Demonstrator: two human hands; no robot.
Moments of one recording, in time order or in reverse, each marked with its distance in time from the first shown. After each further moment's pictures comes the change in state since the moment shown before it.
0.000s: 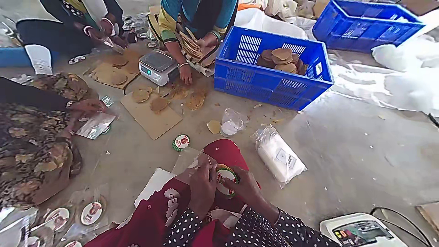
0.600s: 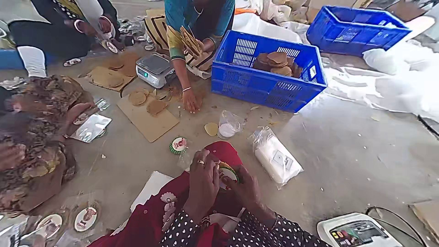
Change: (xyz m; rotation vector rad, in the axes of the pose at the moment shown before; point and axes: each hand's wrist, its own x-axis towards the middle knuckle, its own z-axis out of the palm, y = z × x) left_hand 0.023 0.011 -0.013 -0.058 -0.167 0.146; right_hand -0.005 0.014 0.007 0.048 0.262 -0.173
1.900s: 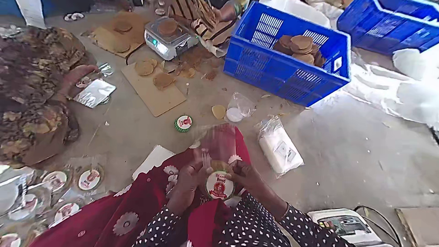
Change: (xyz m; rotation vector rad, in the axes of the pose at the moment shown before) left_hand -0.068 -0.008 -0.038 -1.133 0.004 -0.763; right_hand -0.013 -0.008 -0.017 0.392 -0.455 0.312
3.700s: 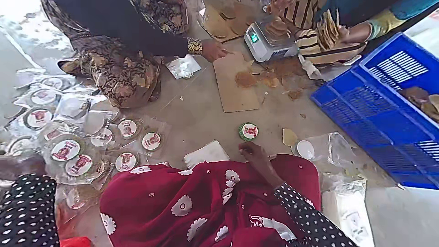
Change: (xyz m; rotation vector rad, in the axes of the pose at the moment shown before) left_hand -0.124 0.172 -0.345 0.611 1.745 -0.379; right_hand 0.224 0.018 0.121 -0.862 -0.205 -0.146
